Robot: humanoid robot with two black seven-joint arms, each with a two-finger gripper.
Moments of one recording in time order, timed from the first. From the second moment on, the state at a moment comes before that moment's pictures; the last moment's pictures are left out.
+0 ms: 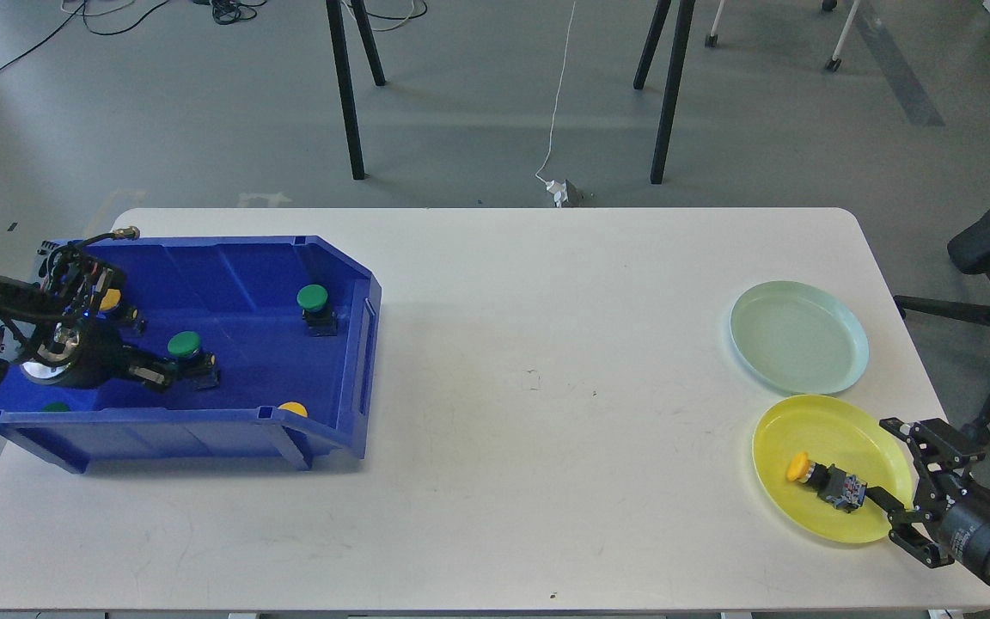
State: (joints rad) left arm -0.89 0.71 -0.14 -0.73 1.90 -0.49 -0.49; right arm 0.16 -0.88 0.37 1.11 -0.23 0.19 0.49
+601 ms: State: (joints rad) left arm -0.89 0.69 -0.15 -0.72 1.85 -0.49 -0.49; right arm 0.14 -0.88 0.37 1.11 -0.21 0.19 0.49
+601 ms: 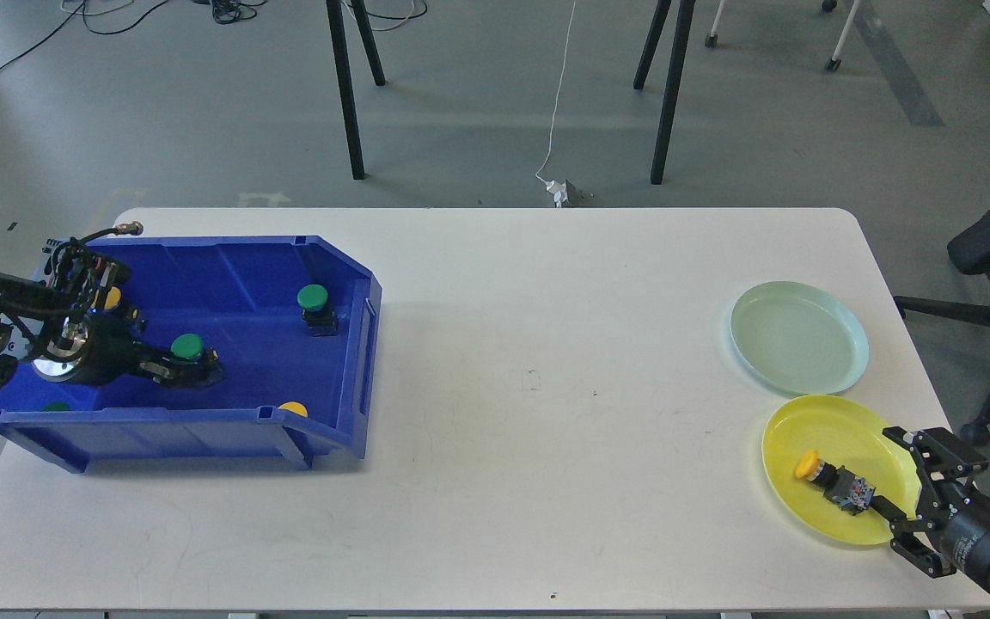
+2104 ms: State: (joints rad) left arm -0.99 0.59 -0.50 -1.11 0.80 -0.49 -0.49; right arm 0.39 -0.90 0.77 1.44 -0.21 0.30 0.49
